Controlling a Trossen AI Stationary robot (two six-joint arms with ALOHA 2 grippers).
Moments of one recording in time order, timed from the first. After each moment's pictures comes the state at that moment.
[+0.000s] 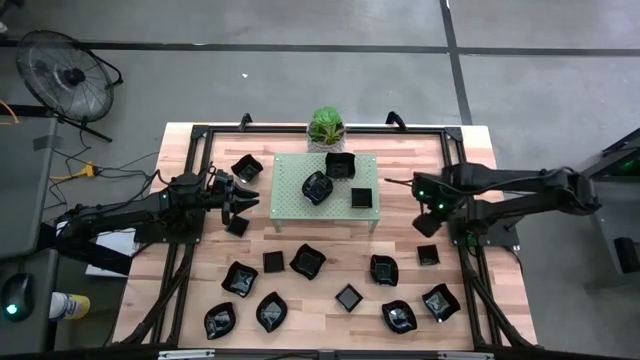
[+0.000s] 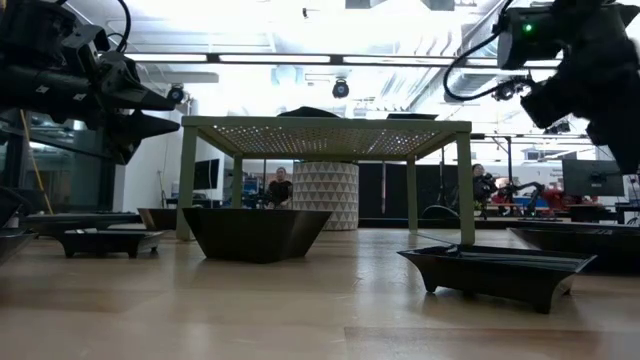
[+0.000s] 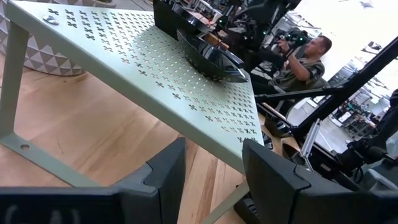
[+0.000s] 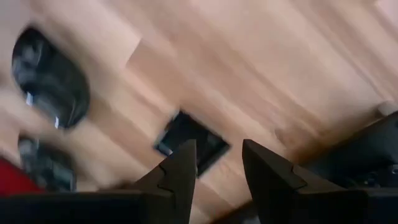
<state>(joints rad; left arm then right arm) 0.29 0.23 0.02 0.10 0.19 -0.55 -0.18 1.00 0.68 -1.16 -0.28 0.73</state>
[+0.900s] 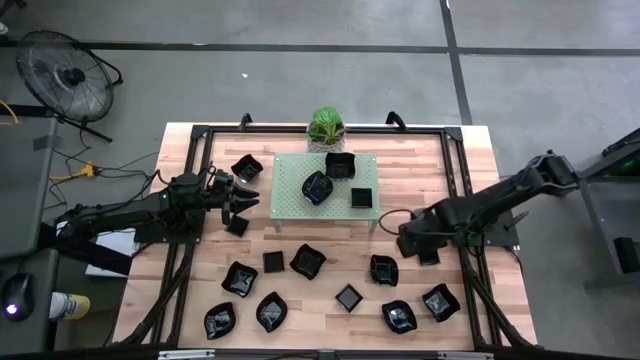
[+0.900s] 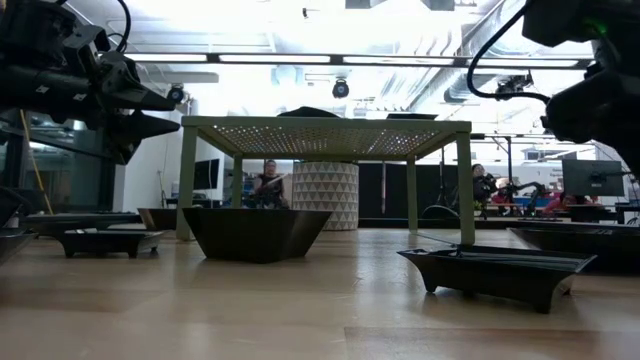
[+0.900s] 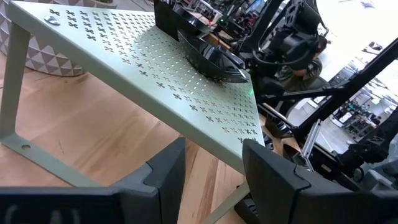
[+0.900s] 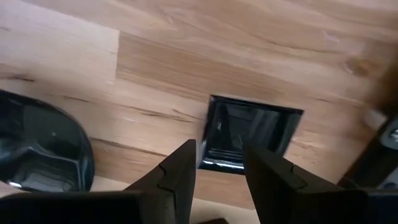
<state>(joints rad) 0.29 0.23 0.02 0.10 0.19 -0.56 0.31 1.24 0.67 -0.94 -0.15 1.63</state>
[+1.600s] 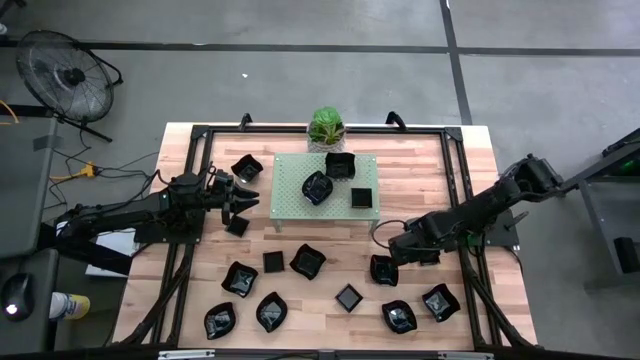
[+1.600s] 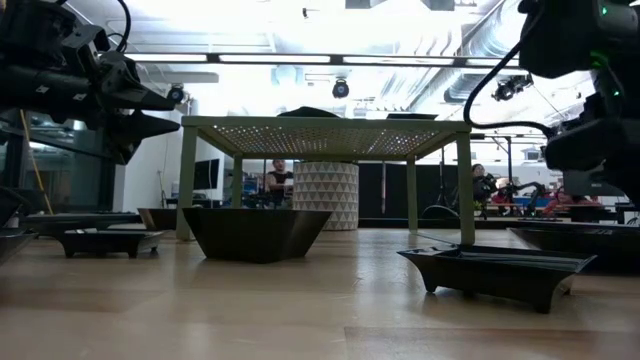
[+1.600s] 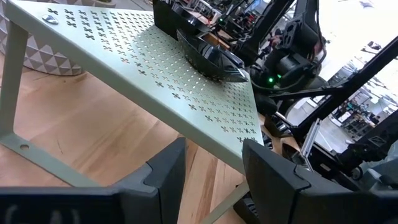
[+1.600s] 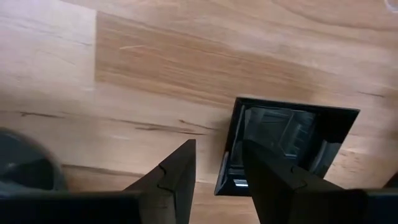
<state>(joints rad) 0.29 0.23 0.02 0.10 0.19 -0.55 0.37 1.44 0.67 -0.81 -0.16 1.71</state>
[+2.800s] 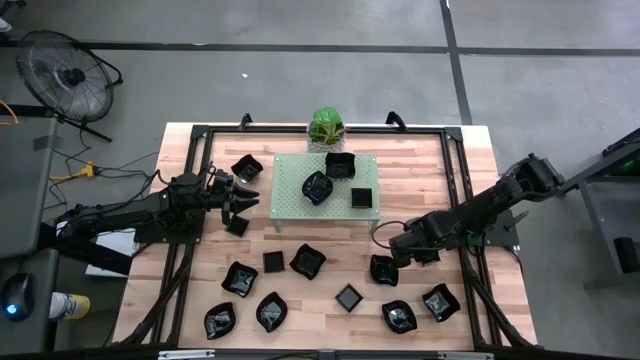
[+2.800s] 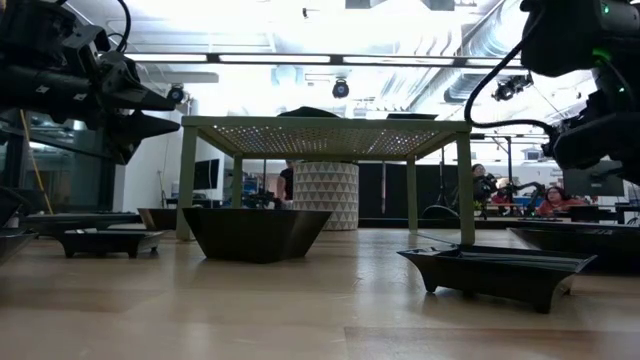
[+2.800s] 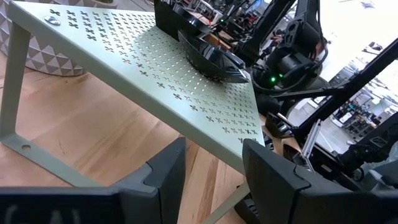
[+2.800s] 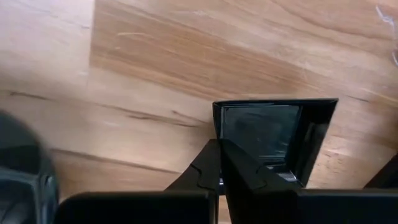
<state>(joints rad) 0.29 0.23 0.02 0.10 0.19 -0.55 0.37 1.41 0.68 -0.84 -0.18 1.63</state>
